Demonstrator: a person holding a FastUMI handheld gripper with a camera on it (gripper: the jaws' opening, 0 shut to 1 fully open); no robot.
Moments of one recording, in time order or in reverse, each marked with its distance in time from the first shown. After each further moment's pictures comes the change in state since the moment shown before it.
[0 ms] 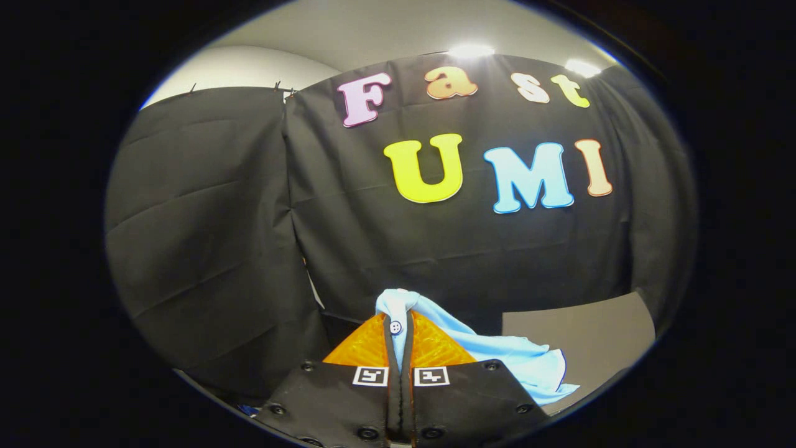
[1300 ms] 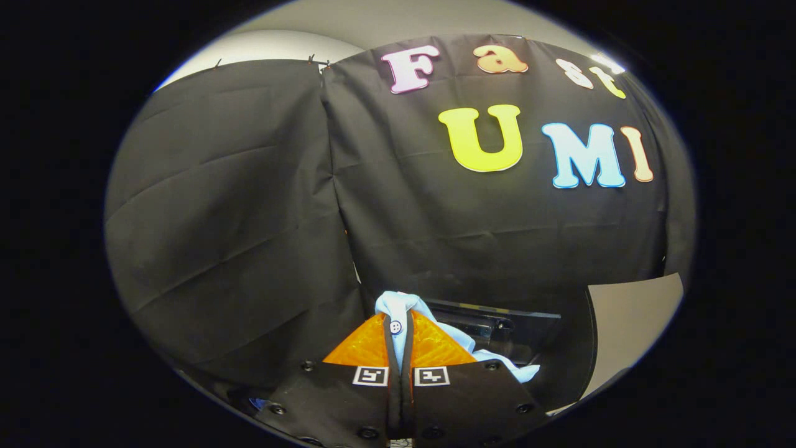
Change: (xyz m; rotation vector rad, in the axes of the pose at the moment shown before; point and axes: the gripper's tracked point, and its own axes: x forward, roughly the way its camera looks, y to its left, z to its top) arm 0.054 0.113 -0.069 -0.024 0.119 0.112
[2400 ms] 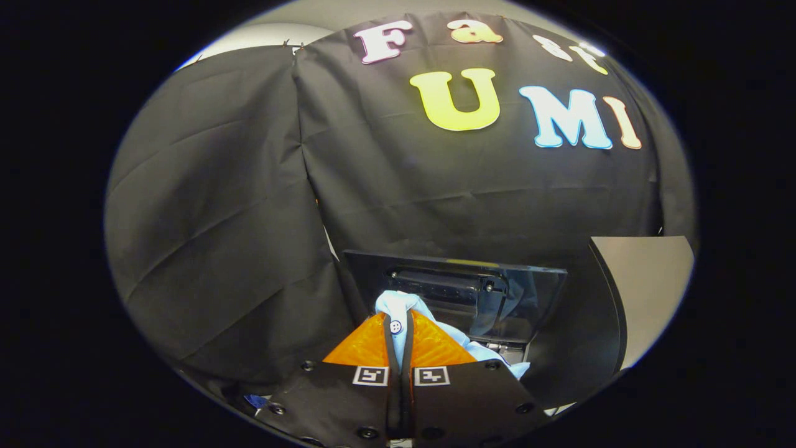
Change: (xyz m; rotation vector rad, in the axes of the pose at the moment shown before) arm 0.043 -0.053 -0.080 0.050 0.103 -0.066
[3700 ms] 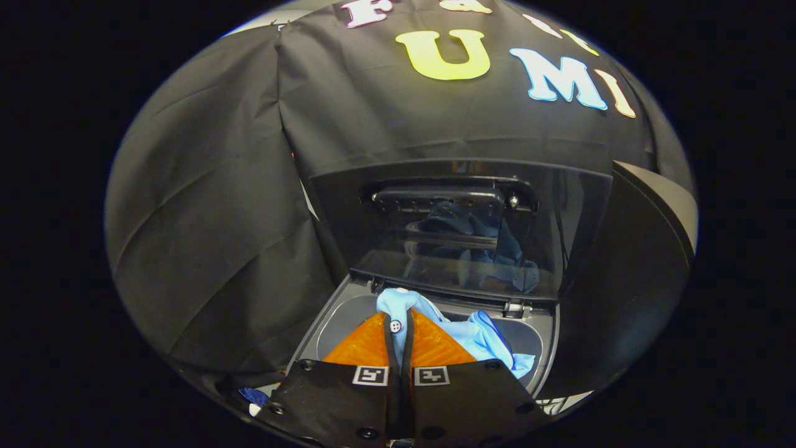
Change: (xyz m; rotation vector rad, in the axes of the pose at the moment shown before) arm 0.063 -0.009 -0.108 0.025 0.162 -0.061
